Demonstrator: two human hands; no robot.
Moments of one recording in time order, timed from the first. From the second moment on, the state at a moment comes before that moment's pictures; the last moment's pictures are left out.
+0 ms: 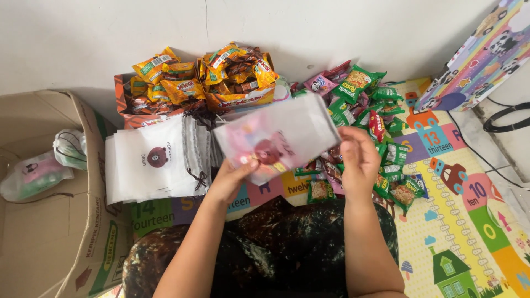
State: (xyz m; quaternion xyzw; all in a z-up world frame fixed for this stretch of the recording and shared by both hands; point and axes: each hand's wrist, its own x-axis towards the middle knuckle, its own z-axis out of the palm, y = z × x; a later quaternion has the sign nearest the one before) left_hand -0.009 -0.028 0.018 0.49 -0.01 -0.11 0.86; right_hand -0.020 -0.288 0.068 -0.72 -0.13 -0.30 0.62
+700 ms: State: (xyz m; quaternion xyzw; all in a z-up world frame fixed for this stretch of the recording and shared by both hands) left_hand 0.011 0.089 0.023 0.20 0.01 0.09 0.98; right_hand 0.188 -0.196 0.017 -0.89 0.05 -0.19 0.41
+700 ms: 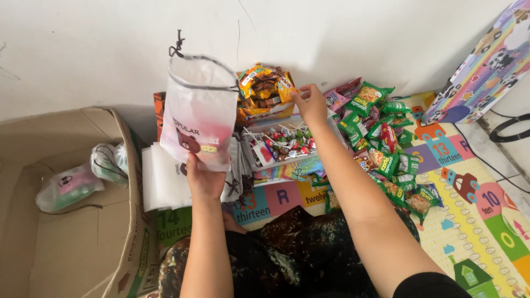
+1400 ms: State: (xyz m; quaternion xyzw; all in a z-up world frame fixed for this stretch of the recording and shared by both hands) left_hand 0.005 0.074 0.037 0.23 -0.01 0.08 0.97; right_hand 0.117 -0.233 0.070 -0.68 0.02 -0.15 0.72
